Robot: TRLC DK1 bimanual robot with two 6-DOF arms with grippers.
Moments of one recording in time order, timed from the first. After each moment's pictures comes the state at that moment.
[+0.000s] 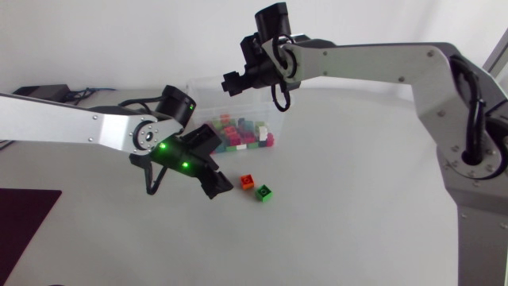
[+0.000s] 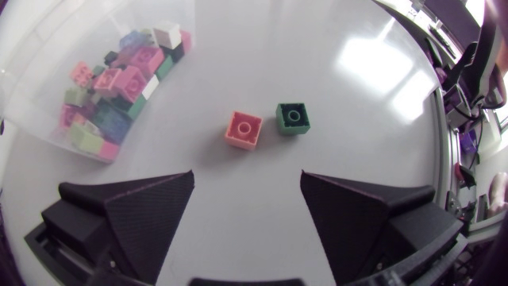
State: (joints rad) left arm -0.43 1.79 1.06 -0.34 0.35 0.47; right arm 0.51 2.22 1.90 -0.19 -0.05 -0.05
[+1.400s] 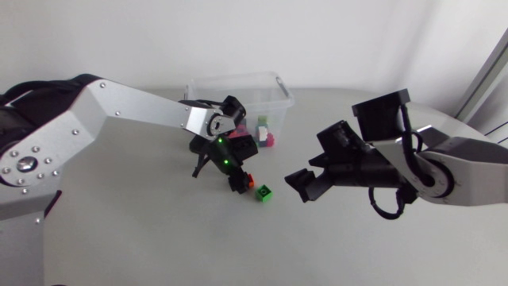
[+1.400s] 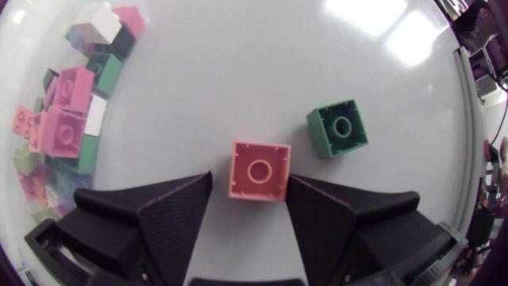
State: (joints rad) left arm -0.53 2.22 1.52 -0.59 0.22 0.63; right arm 0.45 1.36 0.71 -0.11 -0.20 -0.12
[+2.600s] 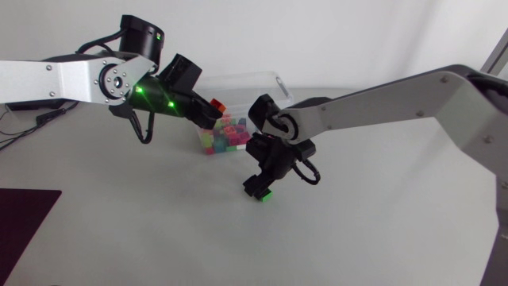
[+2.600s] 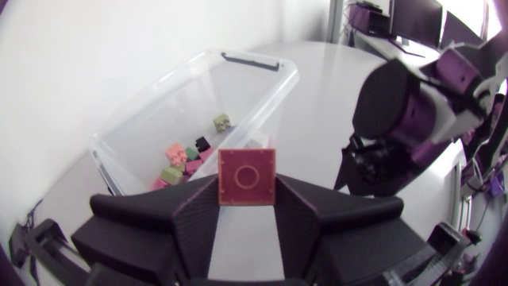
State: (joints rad) left arm -0.32 1.72 1.27 -0.23 0.33 0.36; right arm 0.62 2.07 1.38 -0.62 -0.06 -0.19
